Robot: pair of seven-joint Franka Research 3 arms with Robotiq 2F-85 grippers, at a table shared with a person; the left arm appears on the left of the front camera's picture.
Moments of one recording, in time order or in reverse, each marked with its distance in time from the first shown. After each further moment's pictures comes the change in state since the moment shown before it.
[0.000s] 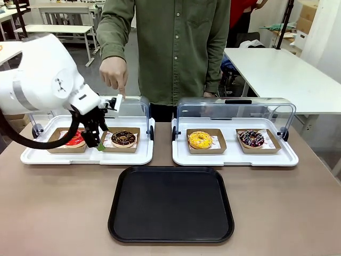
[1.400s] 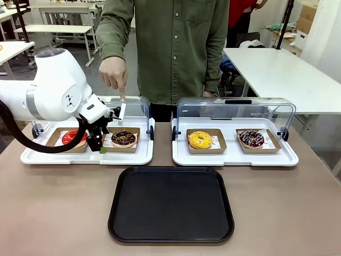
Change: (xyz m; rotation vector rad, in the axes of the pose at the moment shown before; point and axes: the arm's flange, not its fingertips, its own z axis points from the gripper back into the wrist) left arm -0.007 0.013 -0.037 0.046 0.075 -0.002; right arm 0.000 0.000 0.000 0.000 0.000 0.000
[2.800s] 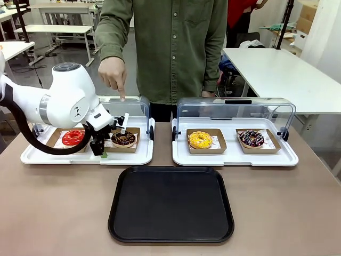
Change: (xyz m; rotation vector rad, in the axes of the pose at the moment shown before) left arm -0.007 0.020 -0.047 -0.020 0.064 -0.025; right arm 0.000 0.000 0.000 0.000 0.000 0.000
